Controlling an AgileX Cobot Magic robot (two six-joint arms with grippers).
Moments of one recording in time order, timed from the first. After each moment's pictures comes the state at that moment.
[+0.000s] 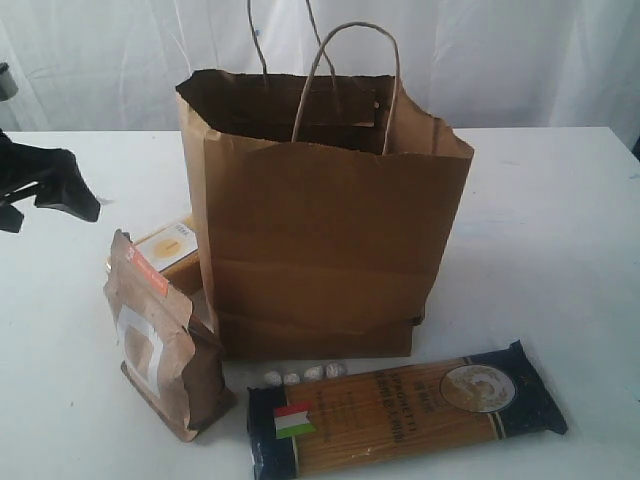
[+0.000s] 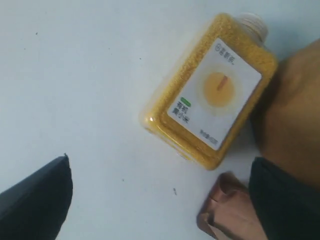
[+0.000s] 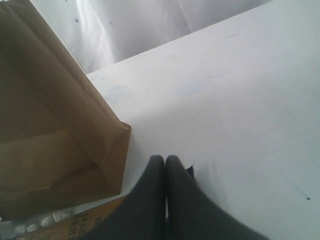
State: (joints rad) left arm -0.01 1.59 -1.16 -0.46 0.86 0.37; right arm 0.21 0.06 0.00 0.02 0.25 0.37
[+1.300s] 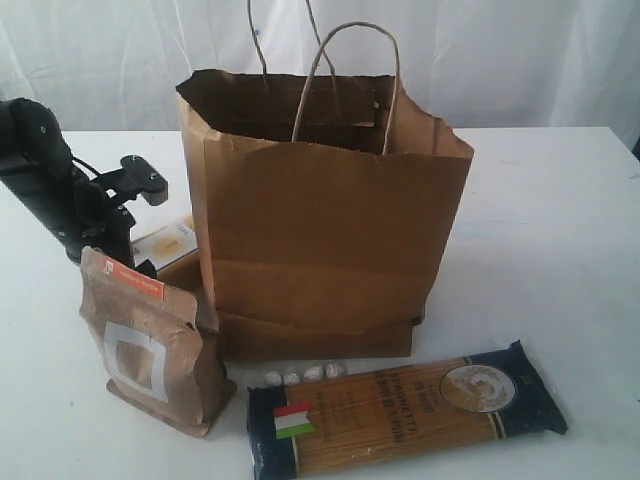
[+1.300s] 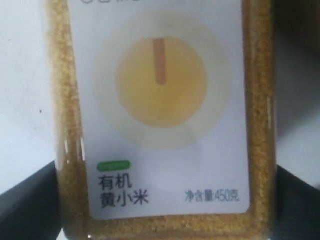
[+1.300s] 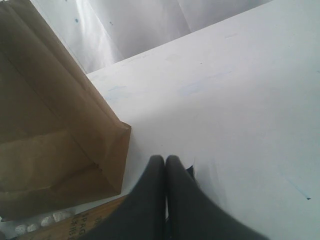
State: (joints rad) left arm -0.22 1.93 -1.26 -0.28 0.74 0.91; right arm 0.21 0.06 0.00 0.02 0.25 0.37
